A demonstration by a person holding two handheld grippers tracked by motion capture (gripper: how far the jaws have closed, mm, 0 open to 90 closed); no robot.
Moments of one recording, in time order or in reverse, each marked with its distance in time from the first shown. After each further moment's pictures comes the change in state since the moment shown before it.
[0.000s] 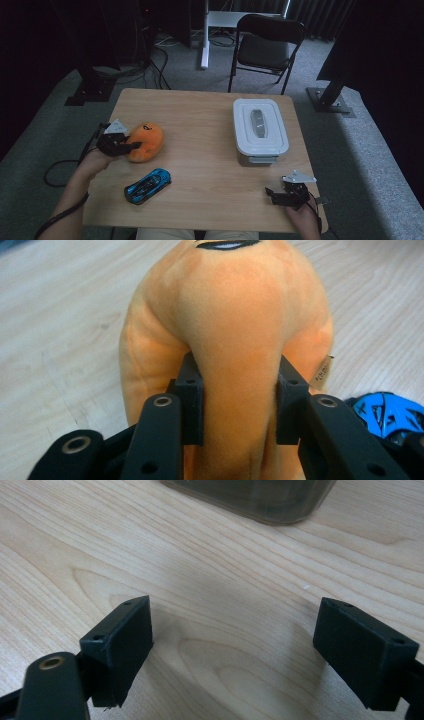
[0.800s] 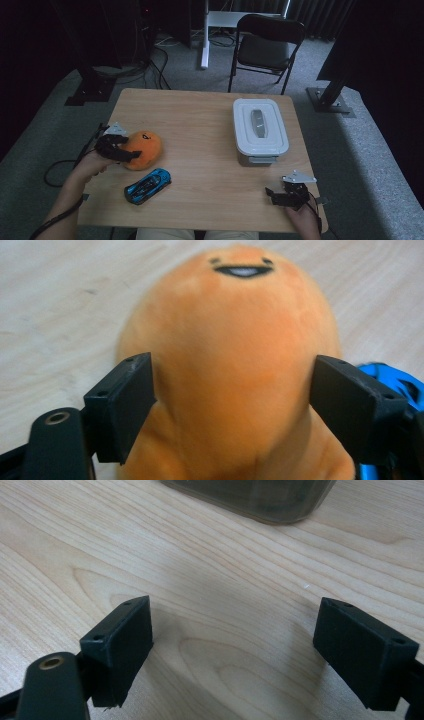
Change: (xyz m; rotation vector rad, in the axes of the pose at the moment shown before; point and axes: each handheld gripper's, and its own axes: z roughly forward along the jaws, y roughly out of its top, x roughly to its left) left arm 0.000 -0.005 -0.001 0.077 -0.003 -0.048; right arm 0.000 0.000 0.000 0.001 -0.001 0.002
